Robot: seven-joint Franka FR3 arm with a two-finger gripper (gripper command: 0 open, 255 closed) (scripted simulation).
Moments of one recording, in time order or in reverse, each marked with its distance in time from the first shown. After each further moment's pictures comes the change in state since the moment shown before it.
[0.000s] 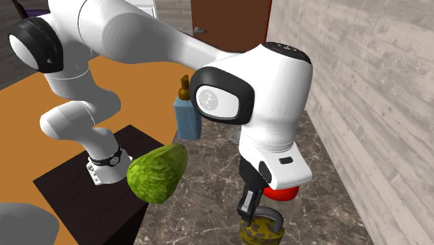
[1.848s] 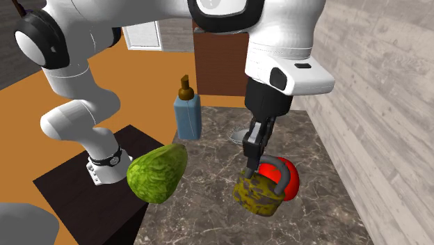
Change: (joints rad) arm 0.056 -0.026 0.027 0.289 0.007 -0.323 0.014
